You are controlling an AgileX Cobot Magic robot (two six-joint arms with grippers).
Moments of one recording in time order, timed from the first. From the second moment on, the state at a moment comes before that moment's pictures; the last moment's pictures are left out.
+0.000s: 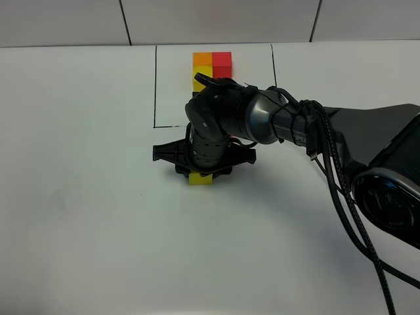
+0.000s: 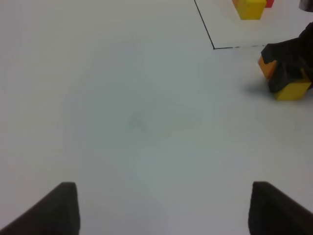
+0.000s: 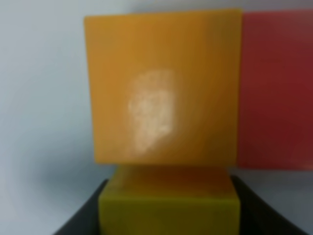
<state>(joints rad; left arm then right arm) -0.03 0.00 -0.50 -0.09 1.04 0.03 0.74 2.31 -1.69 -0.08 0.77 0.81</state>
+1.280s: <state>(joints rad) -0.03 0.00 -0.50 -0.09 1.04 0.03 0.74 2.31 -1.69 -0.12 0.75 0.81</state>
